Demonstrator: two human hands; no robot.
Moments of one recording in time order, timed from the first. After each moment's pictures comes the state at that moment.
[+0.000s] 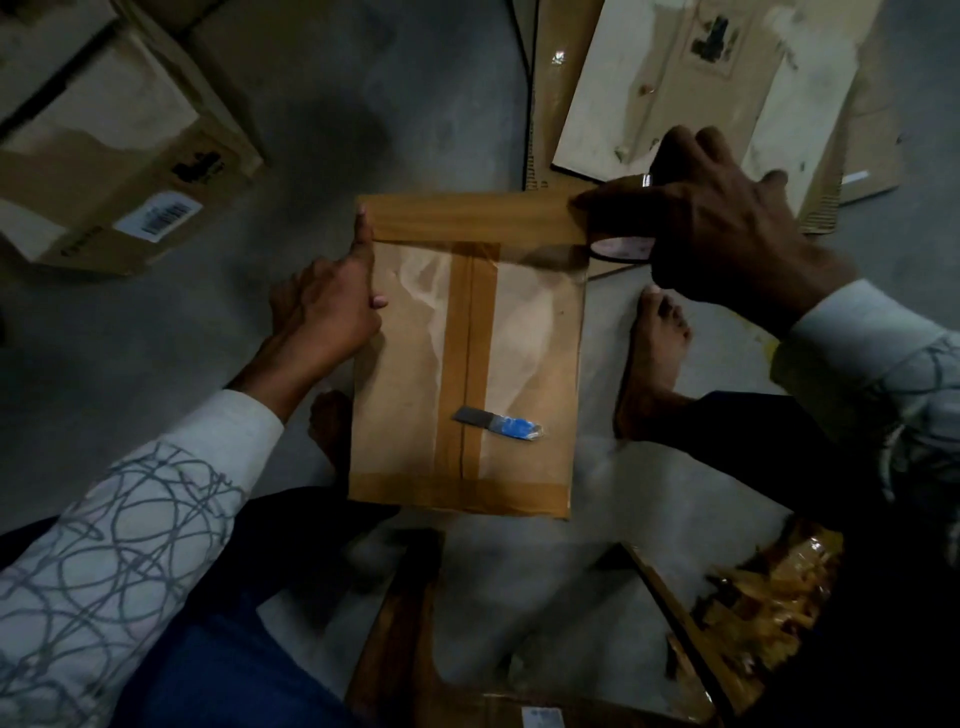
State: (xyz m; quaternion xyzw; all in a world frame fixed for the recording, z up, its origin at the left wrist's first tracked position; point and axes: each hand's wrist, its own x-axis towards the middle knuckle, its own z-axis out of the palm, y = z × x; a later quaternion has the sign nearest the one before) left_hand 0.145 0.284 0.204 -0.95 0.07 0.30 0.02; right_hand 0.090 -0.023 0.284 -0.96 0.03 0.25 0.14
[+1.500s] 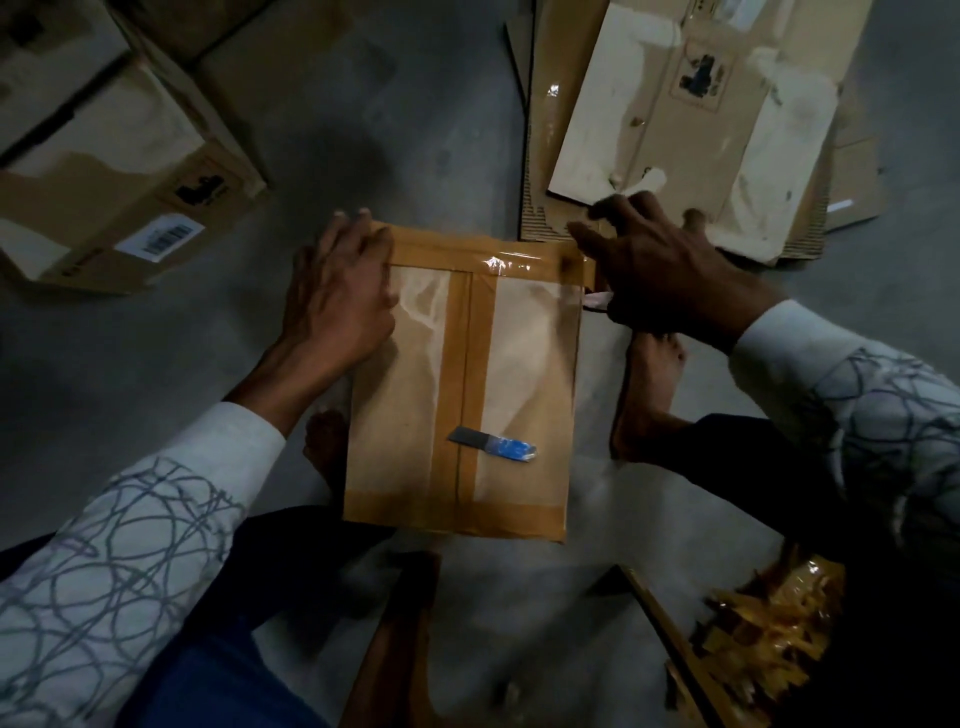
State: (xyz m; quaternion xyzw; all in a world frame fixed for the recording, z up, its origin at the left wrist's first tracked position) left_hand 0.154 0.282 0.199 -0.96 0.20 0.20 -0.06; right_hand 0.101 -0.015 0.237 -0.95 -0.07 0.32 -0.01
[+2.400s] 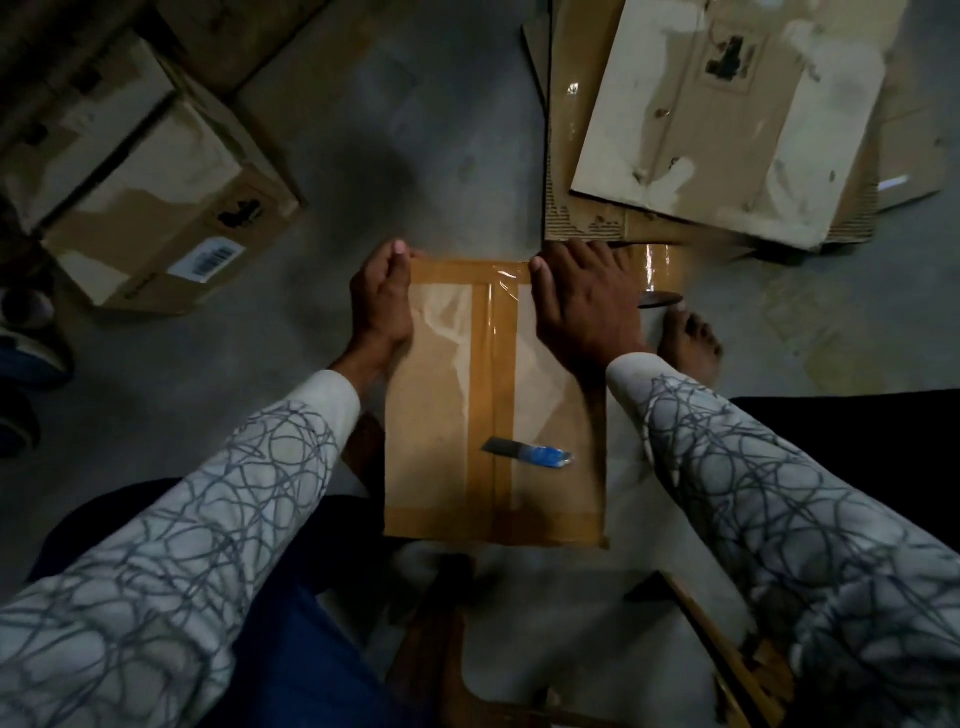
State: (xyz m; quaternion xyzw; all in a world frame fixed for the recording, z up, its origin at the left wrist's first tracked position) left_hand 0.159 0.273 0.133 -0.86 -0.11 0.15 -0.48; right_hand 0.076 0.052 0.133 -0.97 0.09 0.00 0.22
